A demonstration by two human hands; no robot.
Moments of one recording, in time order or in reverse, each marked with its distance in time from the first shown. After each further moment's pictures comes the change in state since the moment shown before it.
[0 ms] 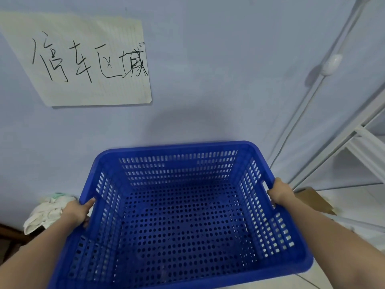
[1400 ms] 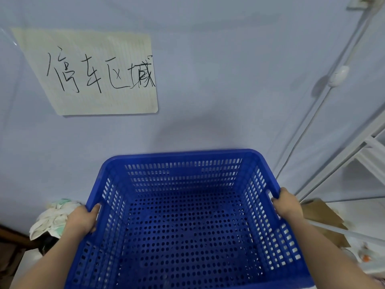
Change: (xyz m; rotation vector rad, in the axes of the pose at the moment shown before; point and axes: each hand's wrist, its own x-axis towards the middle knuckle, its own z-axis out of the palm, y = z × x) left_hand -0.002 0.003 0.007 0.144 0.099 0.068; right_hand 0.002 0.001 0.009 0.001 0.146 -0.070
